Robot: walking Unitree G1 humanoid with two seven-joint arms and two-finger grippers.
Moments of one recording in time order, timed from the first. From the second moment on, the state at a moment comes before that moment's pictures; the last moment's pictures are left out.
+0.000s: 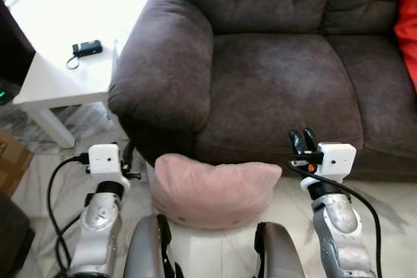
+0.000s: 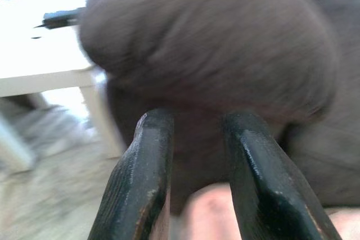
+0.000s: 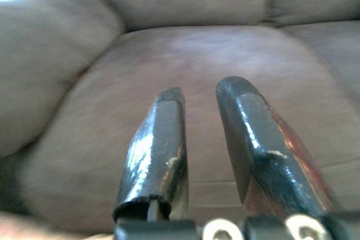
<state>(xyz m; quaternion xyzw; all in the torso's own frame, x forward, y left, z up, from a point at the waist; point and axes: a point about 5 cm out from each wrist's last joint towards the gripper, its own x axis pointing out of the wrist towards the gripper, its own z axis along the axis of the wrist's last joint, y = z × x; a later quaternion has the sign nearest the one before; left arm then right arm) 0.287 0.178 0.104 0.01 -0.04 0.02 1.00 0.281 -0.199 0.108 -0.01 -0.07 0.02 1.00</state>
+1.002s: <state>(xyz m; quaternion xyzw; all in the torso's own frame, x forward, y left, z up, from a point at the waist) 0.297 0.197 0.036 0.00 0.17 0.00 0.99 0.286 -0.191 0.118 0.00 -0.08 0.04 1.00</state>
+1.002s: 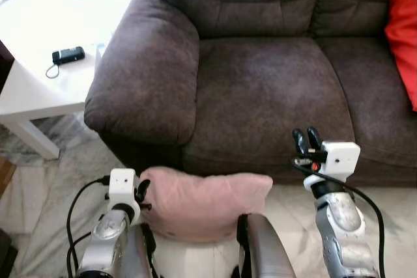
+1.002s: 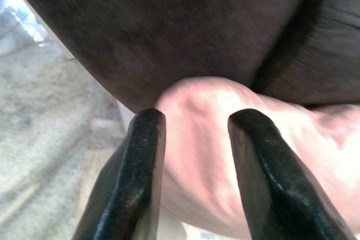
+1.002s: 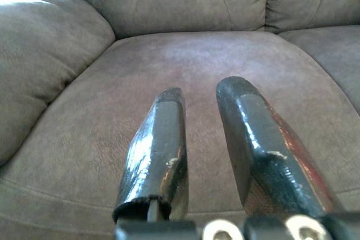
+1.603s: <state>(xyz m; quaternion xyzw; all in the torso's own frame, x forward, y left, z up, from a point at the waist) 0.316 0.209 0.035 0.00 0.18 0.01 0.98 0.284 -0.187 0.153 0.00 -0.12 0.07 0.99</state>
